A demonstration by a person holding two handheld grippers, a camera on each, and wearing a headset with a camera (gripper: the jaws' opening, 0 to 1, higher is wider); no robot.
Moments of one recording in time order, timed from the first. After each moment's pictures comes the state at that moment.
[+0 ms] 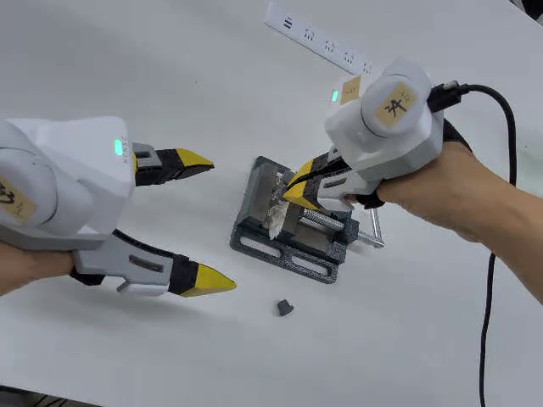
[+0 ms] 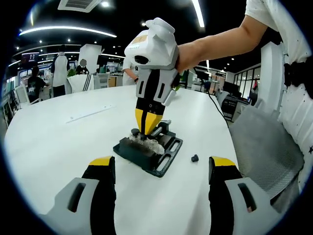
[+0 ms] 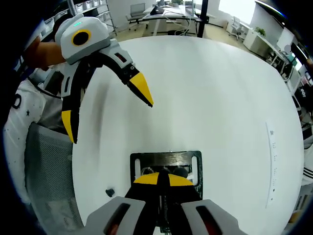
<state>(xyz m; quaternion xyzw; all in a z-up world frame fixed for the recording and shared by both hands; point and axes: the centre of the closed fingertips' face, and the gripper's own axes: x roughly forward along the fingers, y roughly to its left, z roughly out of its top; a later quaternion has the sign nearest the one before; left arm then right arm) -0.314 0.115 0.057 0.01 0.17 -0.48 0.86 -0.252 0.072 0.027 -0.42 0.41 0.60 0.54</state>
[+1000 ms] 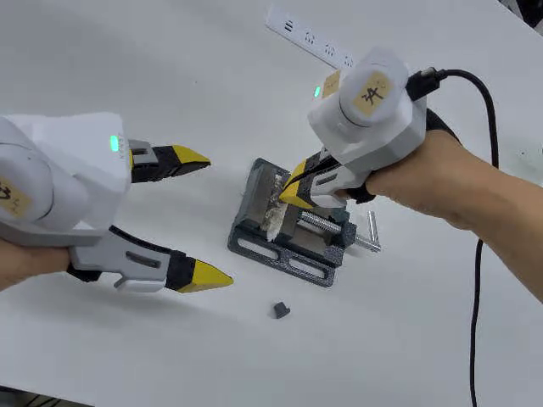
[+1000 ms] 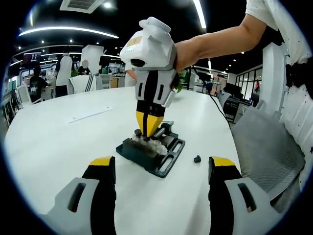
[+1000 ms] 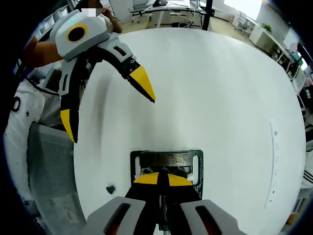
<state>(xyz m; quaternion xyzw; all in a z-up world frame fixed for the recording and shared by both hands) -0.311 0.119 0.058 0.01 0.17 -0.47 0.87 -0.252 0.073 0.023 -0.44 0.44 0.59 0.51</state>
